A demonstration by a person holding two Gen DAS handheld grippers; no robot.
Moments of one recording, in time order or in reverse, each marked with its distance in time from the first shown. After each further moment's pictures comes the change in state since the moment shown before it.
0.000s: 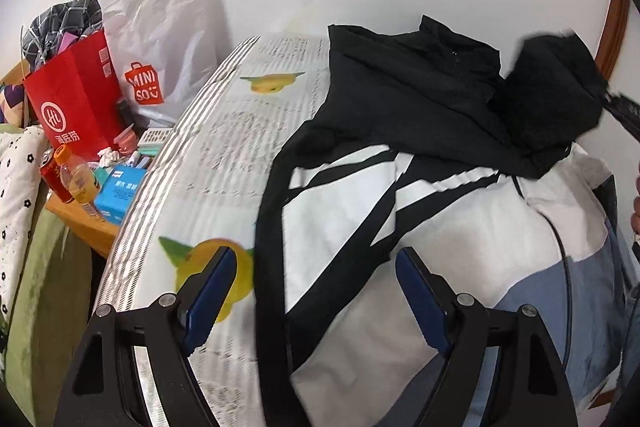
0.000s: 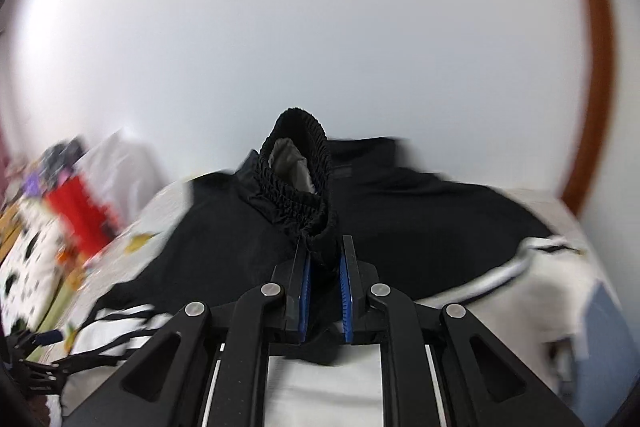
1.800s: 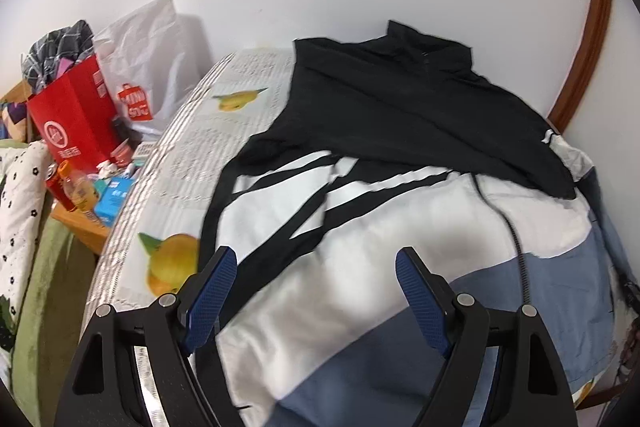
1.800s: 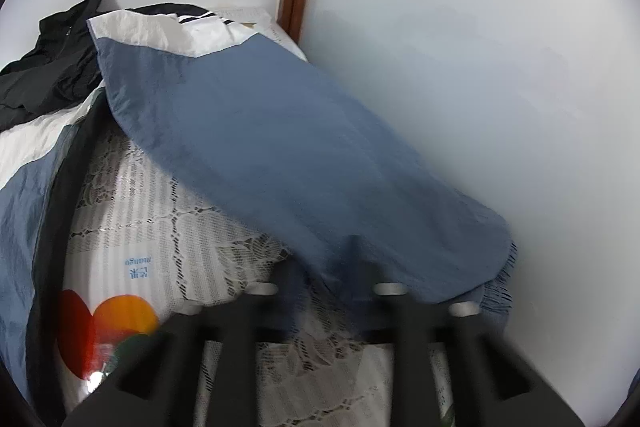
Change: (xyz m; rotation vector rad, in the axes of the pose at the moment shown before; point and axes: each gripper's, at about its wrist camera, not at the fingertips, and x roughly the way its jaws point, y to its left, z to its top) left arm -0.031 -0.054 -0.004 0.028 -0.005 0.030; right arm -0.170 -0.254 -0.217 0.116 0.368 -0.611
